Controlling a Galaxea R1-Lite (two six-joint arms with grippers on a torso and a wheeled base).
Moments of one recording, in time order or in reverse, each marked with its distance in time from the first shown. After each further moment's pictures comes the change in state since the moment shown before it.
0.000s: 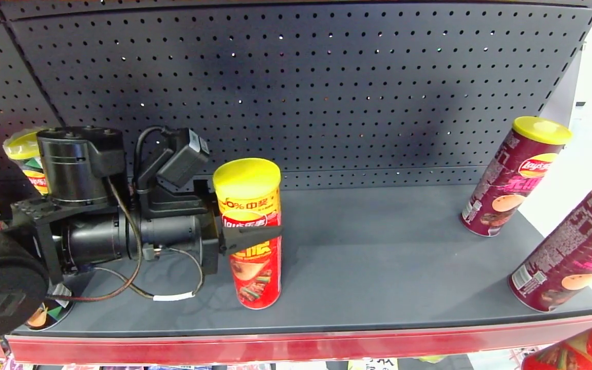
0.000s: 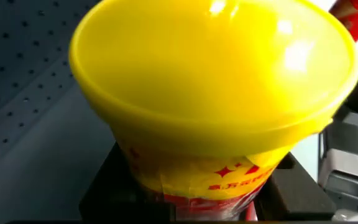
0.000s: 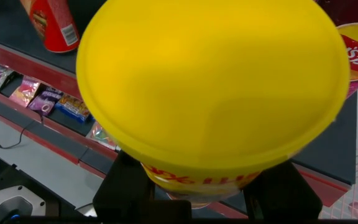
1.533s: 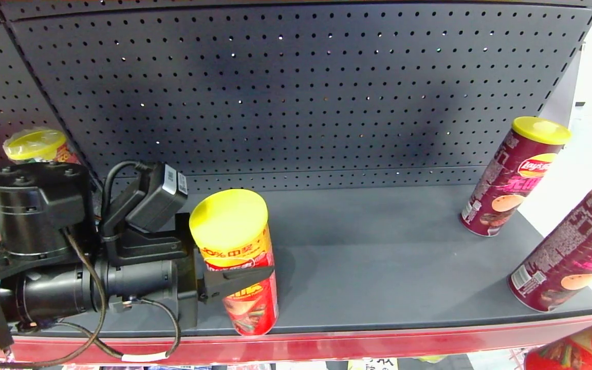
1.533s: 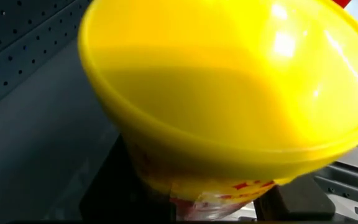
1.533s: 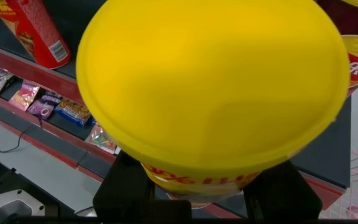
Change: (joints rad) left arm -0.050 -0.120 0.180 -0.027 0.060 -0.021; right arm 0.000 -0.003 -0.016 0.000 -0.001 0.000
